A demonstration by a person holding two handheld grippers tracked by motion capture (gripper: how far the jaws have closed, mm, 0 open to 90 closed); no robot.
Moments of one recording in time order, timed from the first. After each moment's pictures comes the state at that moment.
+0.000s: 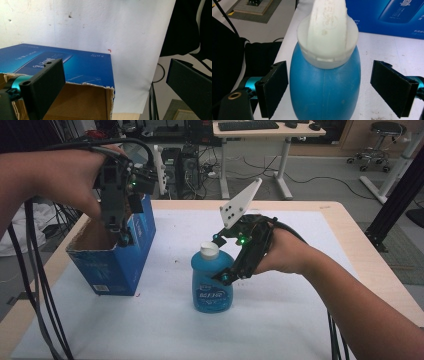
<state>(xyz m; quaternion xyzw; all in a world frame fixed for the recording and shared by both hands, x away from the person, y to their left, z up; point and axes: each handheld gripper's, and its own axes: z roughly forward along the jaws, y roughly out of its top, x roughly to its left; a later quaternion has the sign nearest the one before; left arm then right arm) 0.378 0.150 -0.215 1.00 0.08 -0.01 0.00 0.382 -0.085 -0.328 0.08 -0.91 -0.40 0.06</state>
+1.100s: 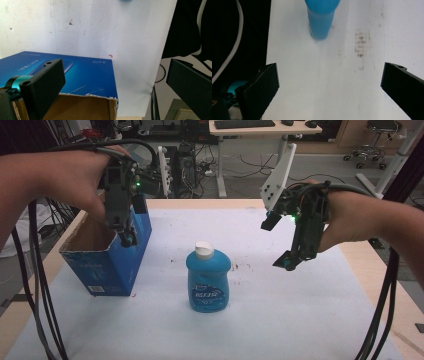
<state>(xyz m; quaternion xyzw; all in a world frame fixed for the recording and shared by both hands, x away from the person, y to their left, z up) 0.385 0.135 -0.220 1.00 0.06 -0.02 0.00 0.377 -0.156 -0.260 0.05 -0.98 -0.20 0.01</state>
